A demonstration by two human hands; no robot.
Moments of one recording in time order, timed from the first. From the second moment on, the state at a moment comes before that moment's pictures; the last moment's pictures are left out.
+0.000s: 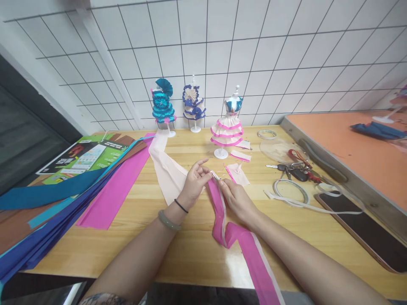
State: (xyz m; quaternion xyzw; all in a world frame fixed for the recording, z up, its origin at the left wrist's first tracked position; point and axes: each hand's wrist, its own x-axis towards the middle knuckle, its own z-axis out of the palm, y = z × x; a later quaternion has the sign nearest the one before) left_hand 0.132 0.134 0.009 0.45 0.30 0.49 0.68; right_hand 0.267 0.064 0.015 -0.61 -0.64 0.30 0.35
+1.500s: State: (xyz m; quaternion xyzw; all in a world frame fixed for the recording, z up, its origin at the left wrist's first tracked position) left_hand 0.124 0.138 0.011 0.50 0.30 0.43 0.69; right_hand 0.278 0.068 0.018 -0.56 -0.63 0.41 0.36
